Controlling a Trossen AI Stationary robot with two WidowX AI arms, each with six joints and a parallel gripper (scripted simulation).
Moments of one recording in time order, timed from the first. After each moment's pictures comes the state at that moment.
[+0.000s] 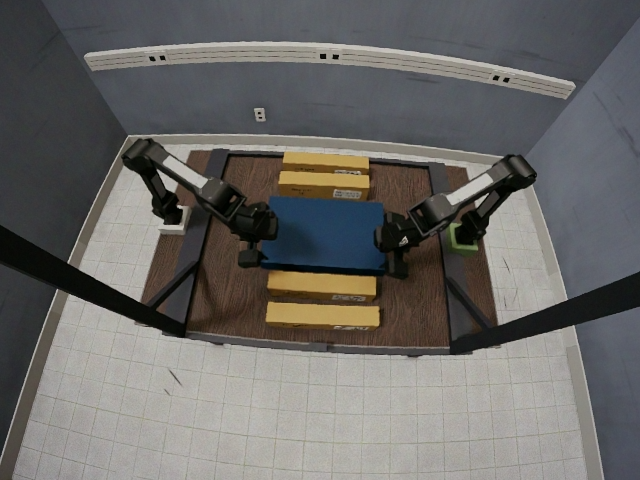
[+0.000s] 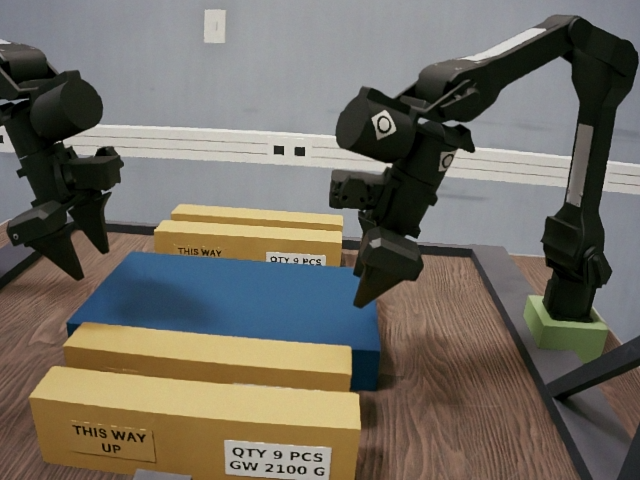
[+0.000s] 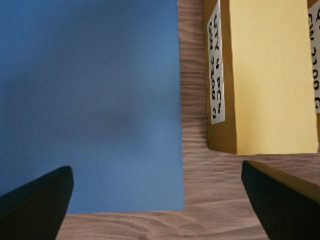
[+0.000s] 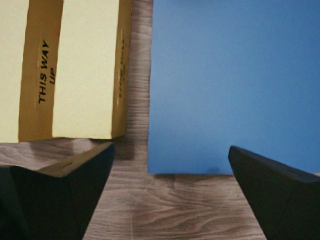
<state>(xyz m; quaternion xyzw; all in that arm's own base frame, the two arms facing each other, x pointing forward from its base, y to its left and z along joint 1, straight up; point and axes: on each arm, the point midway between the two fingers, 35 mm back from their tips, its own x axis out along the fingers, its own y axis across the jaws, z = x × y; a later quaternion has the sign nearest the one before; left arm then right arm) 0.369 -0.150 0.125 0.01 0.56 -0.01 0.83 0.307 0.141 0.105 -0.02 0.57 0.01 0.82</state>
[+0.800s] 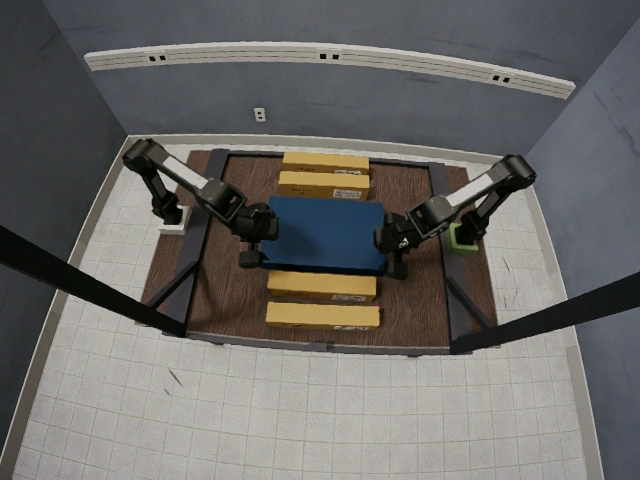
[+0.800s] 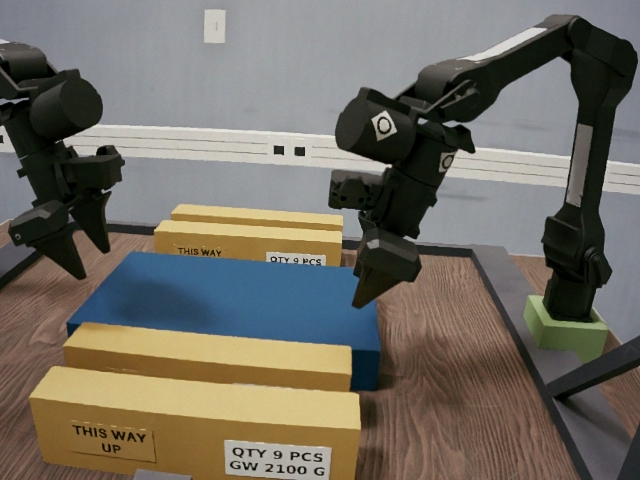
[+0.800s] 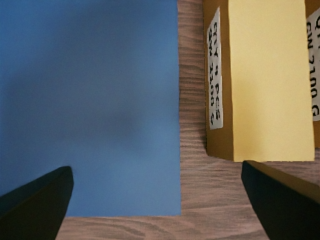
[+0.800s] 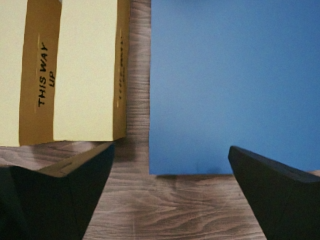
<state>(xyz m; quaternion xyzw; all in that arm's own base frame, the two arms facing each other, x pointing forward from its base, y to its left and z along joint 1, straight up) 0.372 -0.152 0.127 0.01 0.56 0.00 0.83 0.308 0.143 0.105 -0.02 0.57 0.00 0.82</state>
